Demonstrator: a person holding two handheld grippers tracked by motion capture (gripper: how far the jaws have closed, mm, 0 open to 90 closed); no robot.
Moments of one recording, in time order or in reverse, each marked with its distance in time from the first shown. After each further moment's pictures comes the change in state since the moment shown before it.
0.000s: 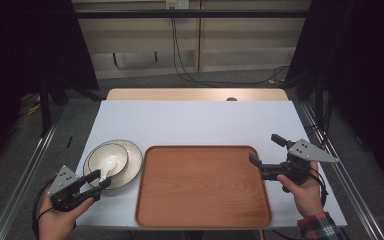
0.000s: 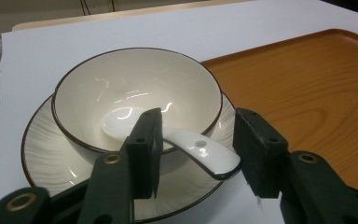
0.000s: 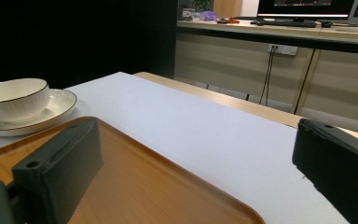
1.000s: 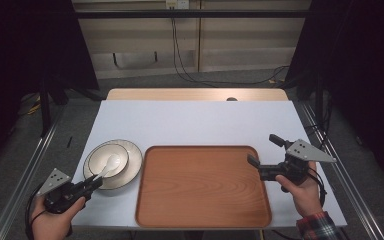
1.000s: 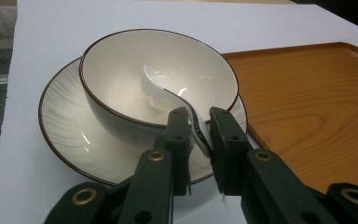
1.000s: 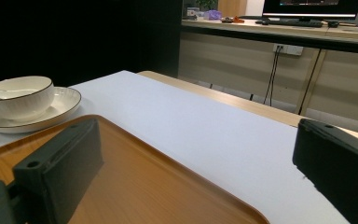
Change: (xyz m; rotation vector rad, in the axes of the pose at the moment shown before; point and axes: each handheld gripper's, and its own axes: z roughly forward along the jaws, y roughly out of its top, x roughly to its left) left arm 0.007 -0.004 -0.011 0.033 0.028 -0.130; right arm 0.002 0.000 0.003 0.002 0.014 -0.011
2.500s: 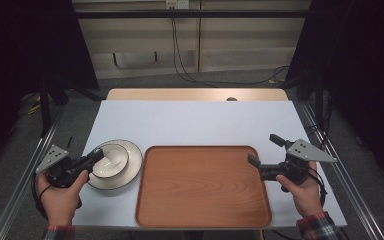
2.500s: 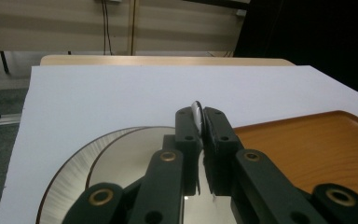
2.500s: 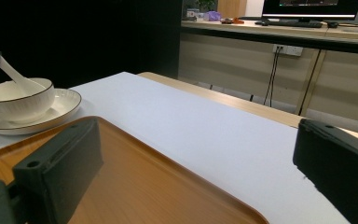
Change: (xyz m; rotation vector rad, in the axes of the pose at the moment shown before) left arm 0.006 0.049 0.025 -0.190 0.008 -0.037; right arm -0.001 0.000 0.000 -0.006 0.002 0.005
